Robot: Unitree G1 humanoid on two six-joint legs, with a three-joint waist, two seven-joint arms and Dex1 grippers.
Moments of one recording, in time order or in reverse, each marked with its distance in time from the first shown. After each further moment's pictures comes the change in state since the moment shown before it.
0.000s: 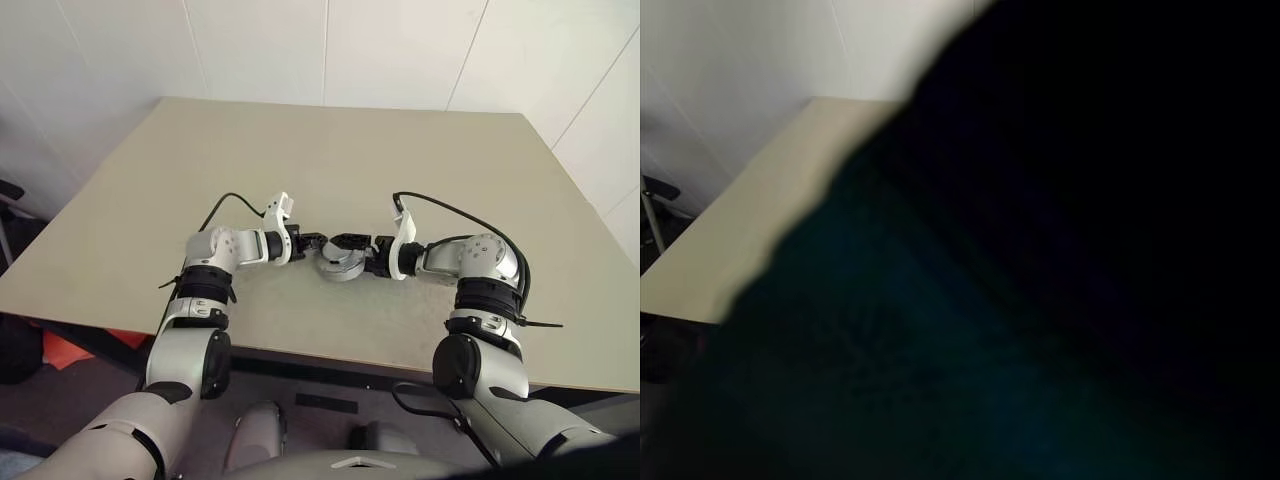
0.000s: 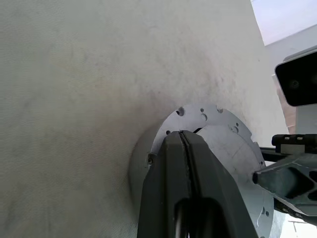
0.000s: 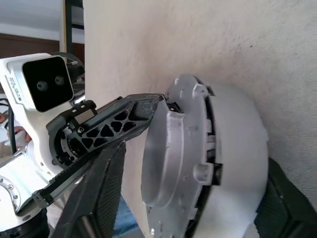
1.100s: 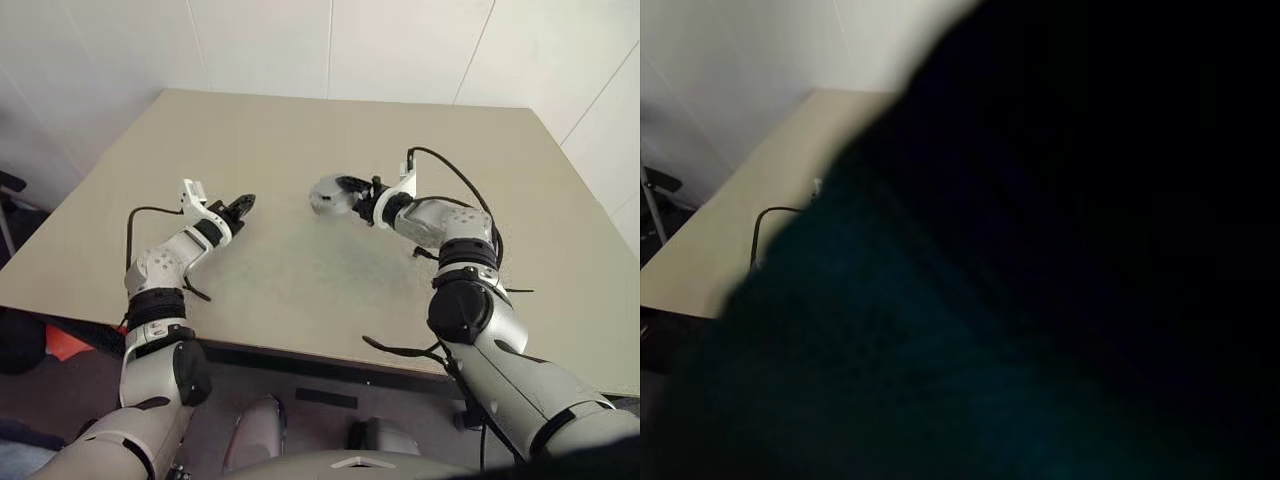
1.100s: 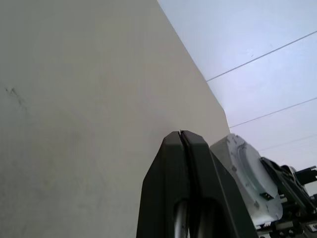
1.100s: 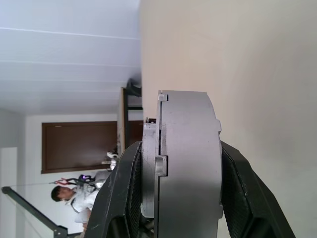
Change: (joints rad) left arm 0.152 0.085 0.366 -0.136 -0.247 -0.164 0.133; right arm -0.326 0.006 -0.297 0.485 0.188 -0.485 -0.240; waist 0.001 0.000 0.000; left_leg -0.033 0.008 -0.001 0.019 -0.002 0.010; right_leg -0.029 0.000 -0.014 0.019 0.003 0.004
